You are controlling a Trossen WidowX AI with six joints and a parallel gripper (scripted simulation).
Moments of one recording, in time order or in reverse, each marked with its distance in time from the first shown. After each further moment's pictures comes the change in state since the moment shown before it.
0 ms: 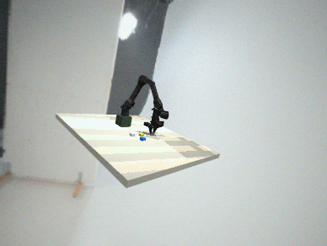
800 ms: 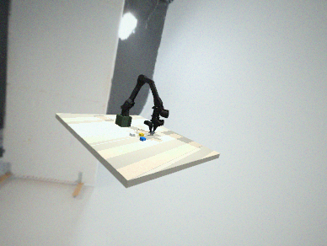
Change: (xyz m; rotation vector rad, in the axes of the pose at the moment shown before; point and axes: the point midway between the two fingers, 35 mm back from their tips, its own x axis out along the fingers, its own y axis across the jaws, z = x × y) arm -0.012 -0.001 -0.002 0.001 0.006 -0.003
